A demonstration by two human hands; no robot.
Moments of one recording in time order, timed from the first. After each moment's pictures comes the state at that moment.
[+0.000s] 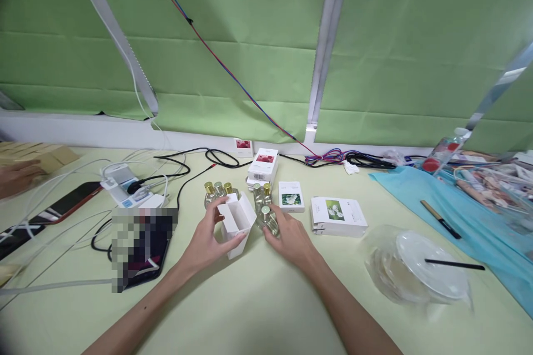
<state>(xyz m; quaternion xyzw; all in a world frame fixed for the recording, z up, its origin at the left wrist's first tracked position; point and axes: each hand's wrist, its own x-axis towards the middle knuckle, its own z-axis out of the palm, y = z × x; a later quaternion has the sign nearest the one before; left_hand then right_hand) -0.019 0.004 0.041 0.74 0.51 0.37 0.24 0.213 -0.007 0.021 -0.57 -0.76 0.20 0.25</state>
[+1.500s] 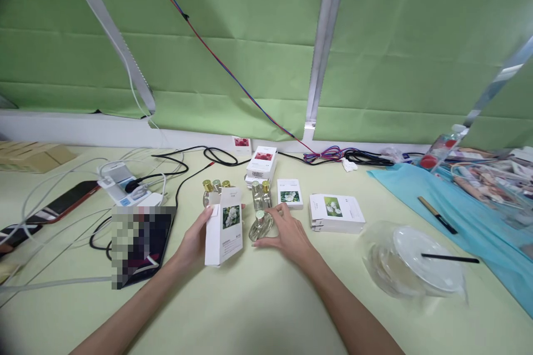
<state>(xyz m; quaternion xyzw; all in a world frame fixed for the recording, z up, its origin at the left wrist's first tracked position) -0.018 0.007 0.040 0.37 0.37 0.50 0.69 0.217 -0.004 0.007 -0.57 -0.75 0.24 0.25</state>
